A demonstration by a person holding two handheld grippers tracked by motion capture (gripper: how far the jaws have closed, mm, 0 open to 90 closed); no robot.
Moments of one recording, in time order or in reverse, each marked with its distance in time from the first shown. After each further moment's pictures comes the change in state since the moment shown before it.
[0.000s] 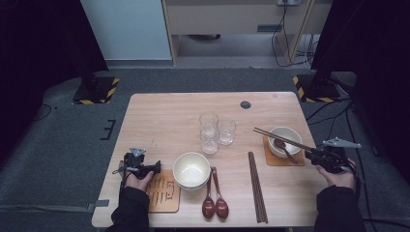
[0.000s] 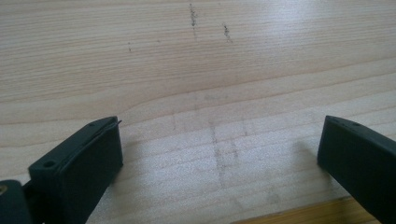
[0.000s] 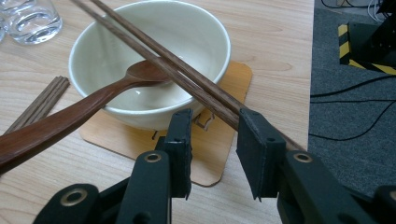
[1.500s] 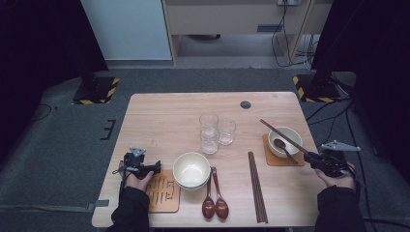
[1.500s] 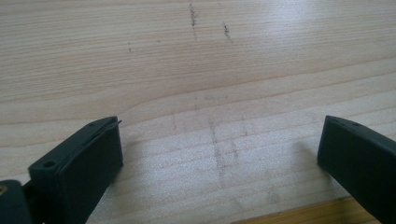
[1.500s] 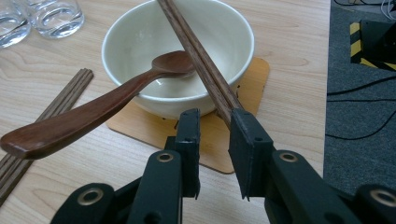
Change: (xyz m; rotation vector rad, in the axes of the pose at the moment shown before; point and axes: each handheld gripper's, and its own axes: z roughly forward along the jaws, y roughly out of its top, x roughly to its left) left arm 0.000 0.000 0.000 0.000 0.000 0.000; right arm 0.013 -0.003 -0.010 0.008 0.030 -0.006
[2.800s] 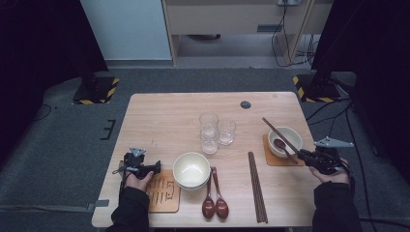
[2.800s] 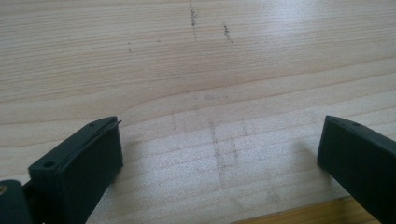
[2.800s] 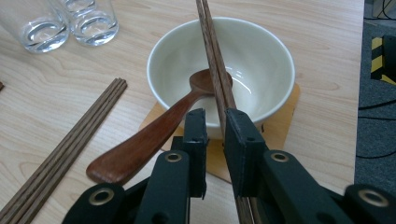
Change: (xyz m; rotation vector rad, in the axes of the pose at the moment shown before) left arm 0.000 0.000 0.000 0.000 0.000 0.000; right arm 0.020 0.016 -0.001 -0.010 0.059 -0.054
